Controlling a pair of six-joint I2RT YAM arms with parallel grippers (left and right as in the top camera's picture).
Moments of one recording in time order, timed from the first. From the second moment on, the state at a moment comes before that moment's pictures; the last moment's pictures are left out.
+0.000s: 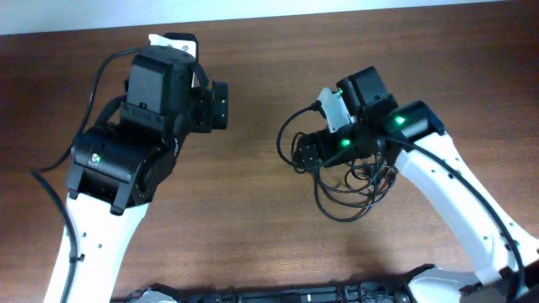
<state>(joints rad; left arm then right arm) -0.42 1.37 1.75 -1.12 -0.29 -0.18 0.39 1.48 1.32 -1.04 -0.40 0.16</state>
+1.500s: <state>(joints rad) -0.42 1.37 1.75 -1.15 -0.29 -0.18 0.48 1.90 1.35 -0.94 -0.48 0.21</state>
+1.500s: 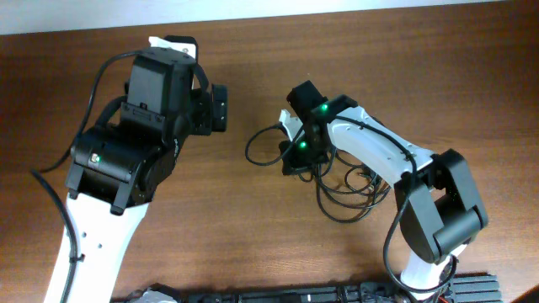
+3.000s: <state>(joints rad) -0.42 1.37 1.75 -1.15 -0.29 -0.18 0.49 1.20 2.23 -0.80 0.67 -0.34</state>
